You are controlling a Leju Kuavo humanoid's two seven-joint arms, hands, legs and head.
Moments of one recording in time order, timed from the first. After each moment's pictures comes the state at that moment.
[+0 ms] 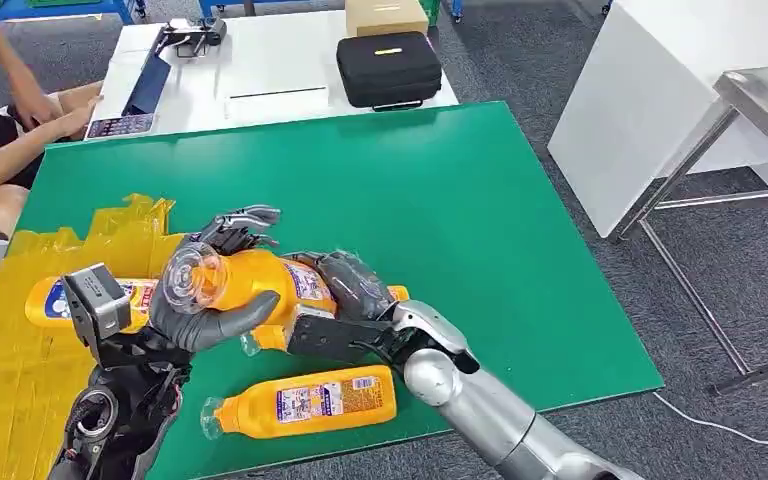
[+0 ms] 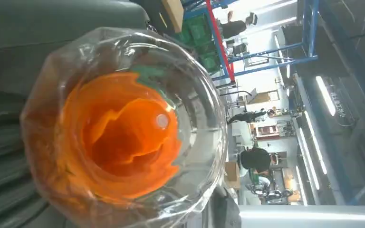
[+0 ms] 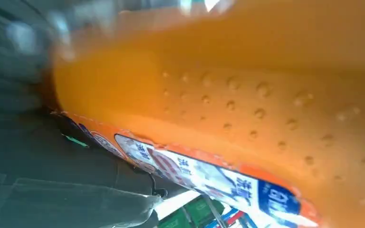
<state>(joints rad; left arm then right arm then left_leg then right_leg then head) -0.22 0.03 -0.43 -1.81 0.10 -0.17 -0.14 -0.42 0.01 0.78 -1.39 0.47 -0.06 -0.08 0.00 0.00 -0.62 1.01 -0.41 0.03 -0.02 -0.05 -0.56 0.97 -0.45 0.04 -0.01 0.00</state>
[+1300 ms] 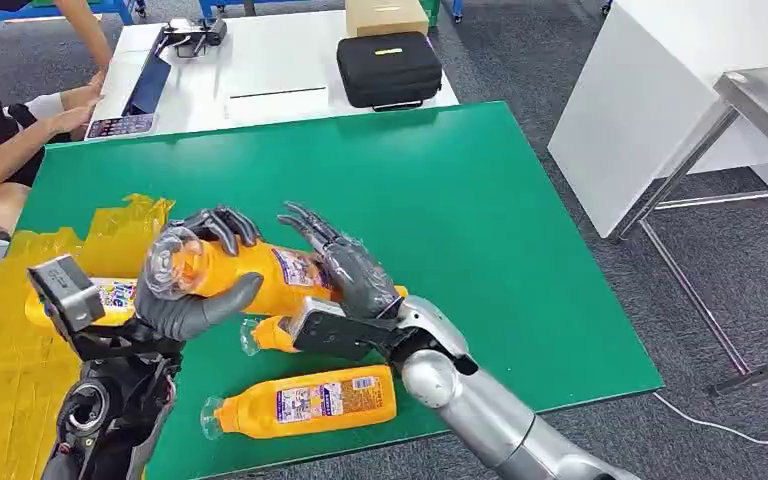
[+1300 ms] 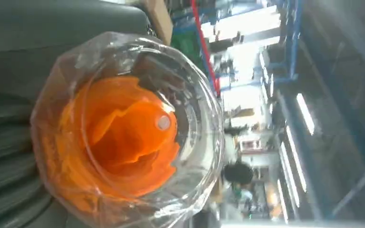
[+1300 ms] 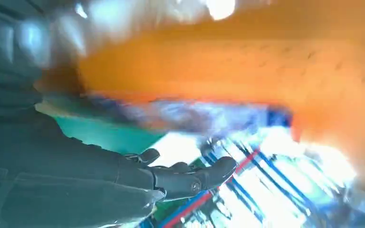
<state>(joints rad) -0.23 0.02 -0.37 -1.82 0.09 -0.12 -0.17 -0.41 0.01 0.76 -1.43 0.40 -0.25 -0.15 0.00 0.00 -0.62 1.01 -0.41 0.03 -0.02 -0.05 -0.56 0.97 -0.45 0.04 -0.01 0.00</state>
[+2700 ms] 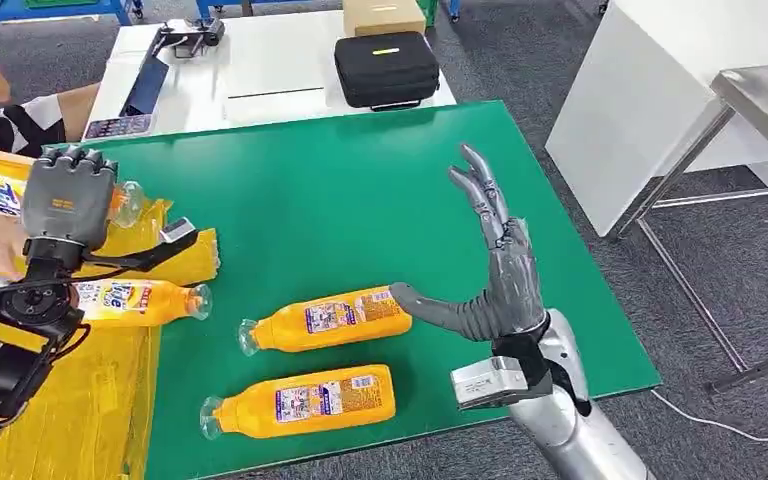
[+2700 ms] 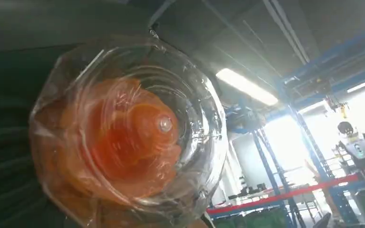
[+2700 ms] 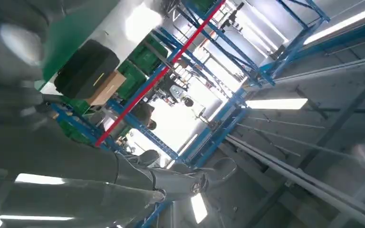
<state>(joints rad) -0.63 0.46 -0.58 -1.32 -1.57 0.21 0.25 -0.19 -0.21 0.54 -1.92 0.49 -0.48 -0.31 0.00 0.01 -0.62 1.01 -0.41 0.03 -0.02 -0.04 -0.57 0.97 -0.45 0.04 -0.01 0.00</state>
